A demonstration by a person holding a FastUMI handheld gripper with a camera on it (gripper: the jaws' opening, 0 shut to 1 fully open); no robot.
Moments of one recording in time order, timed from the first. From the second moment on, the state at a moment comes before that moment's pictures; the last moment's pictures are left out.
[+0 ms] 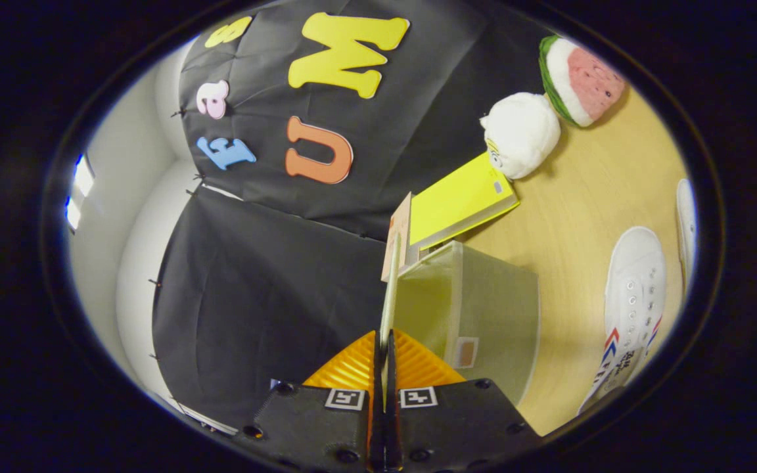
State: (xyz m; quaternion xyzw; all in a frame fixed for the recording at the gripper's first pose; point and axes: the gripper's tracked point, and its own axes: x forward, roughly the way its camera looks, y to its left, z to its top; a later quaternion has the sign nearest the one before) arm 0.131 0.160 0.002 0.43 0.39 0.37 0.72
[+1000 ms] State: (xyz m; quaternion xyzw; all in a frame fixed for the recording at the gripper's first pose) arm 0.095 0.353 0.127 0.34 0.38 0.32 0.80
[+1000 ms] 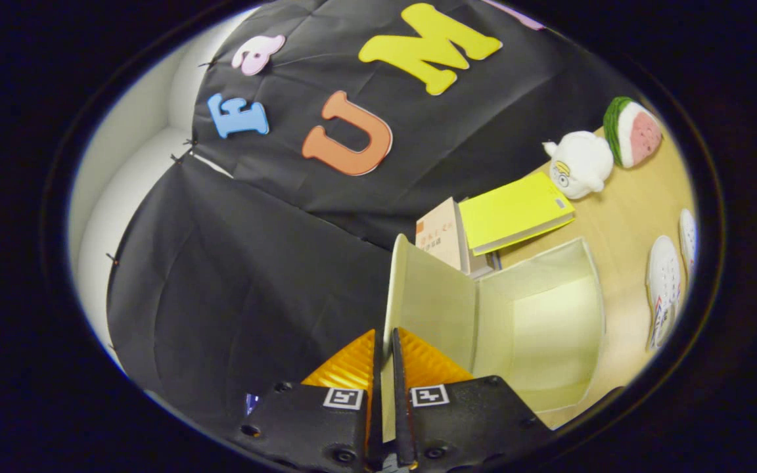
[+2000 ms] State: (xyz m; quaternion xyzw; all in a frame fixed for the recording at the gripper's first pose) arm 0.090 0.271 0.069 0.14 0.36 0.23 0.89
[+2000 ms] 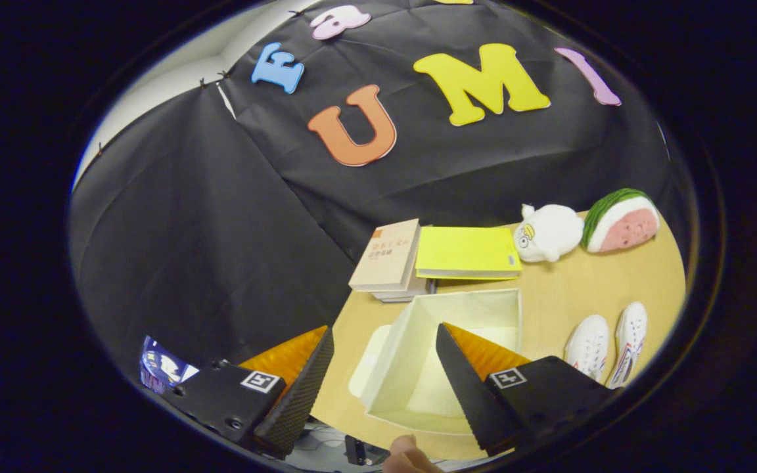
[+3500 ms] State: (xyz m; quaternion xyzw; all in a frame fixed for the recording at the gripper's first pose) arm 0.113 -0.021 -0.217 -0.01 0.53 0.02 0.85
